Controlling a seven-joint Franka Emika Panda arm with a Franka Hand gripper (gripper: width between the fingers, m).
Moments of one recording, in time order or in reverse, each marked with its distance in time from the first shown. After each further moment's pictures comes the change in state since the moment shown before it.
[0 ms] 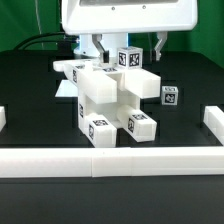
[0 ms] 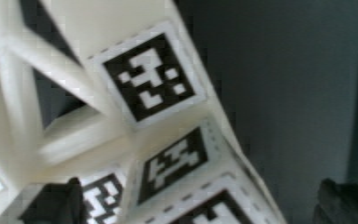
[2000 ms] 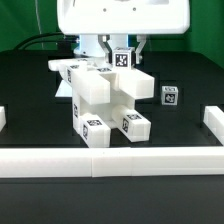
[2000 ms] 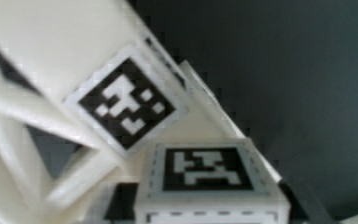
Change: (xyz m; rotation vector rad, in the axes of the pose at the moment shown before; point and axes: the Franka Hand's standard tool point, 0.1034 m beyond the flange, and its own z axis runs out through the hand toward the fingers) arm -0.002 0.010 0.002 -0.003 0.003 0.346
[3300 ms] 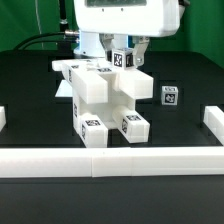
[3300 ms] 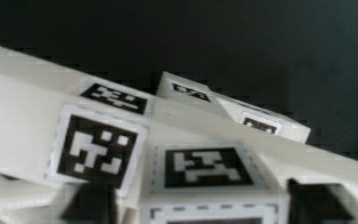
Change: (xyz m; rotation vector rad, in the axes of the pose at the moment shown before) arm 0.001 -0.002 0.000 0.029 -0.006 0.498
